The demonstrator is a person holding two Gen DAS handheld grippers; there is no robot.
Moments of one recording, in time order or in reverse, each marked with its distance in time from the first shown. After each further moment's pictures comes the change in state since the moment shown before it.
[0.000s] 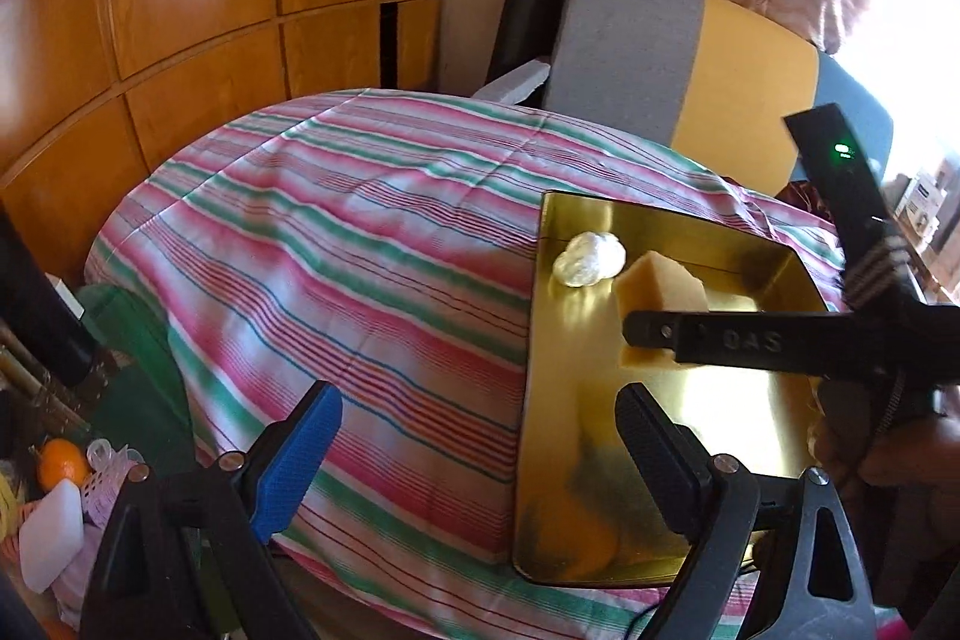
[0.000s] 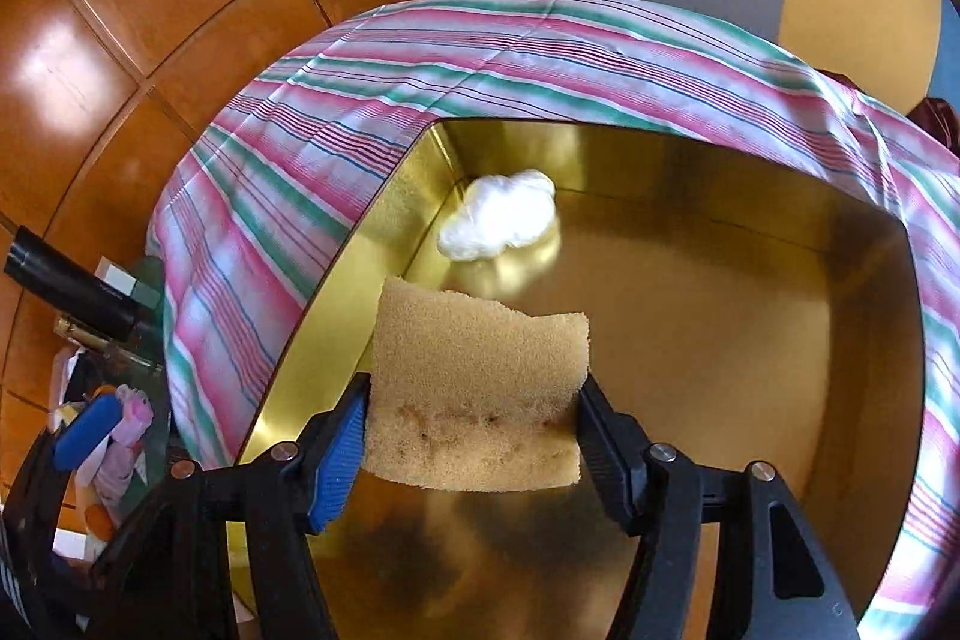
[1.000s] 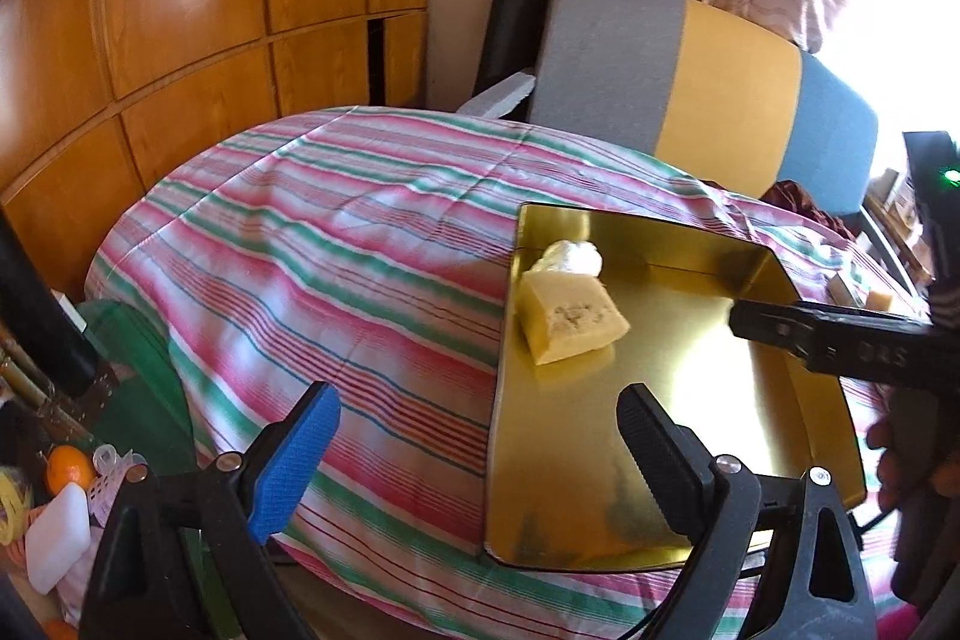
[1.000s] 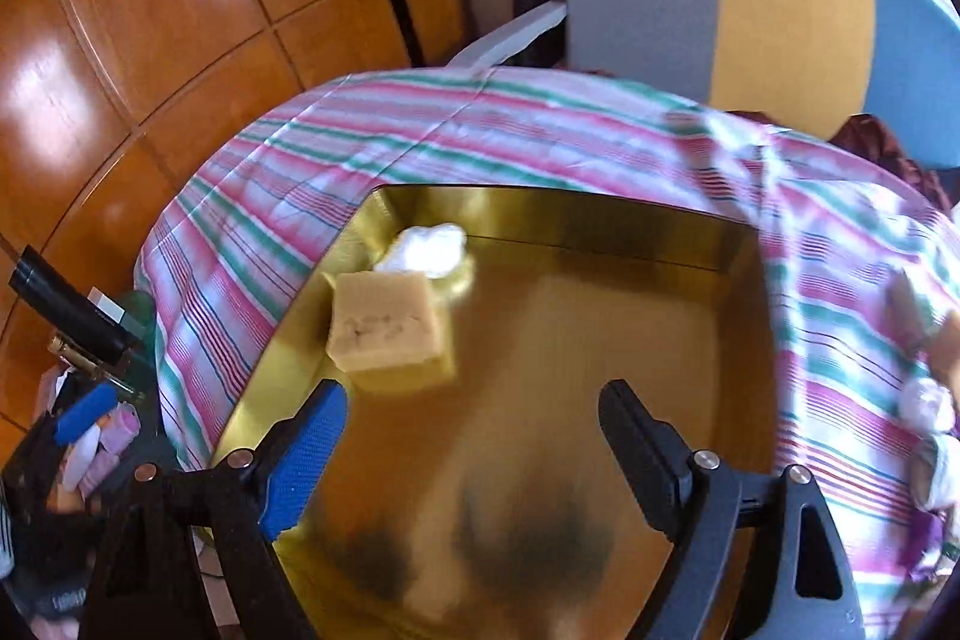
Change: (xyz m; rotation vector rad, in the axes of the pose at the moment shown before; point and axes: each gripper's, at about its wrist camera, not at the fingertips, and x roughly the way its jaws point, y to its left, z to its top) left arm -0.019 -0.017 -0.002 0.043 -0.031 -0.023; right arm -0.086 -0.038 -0.041 0.027 -0.179 -0.081
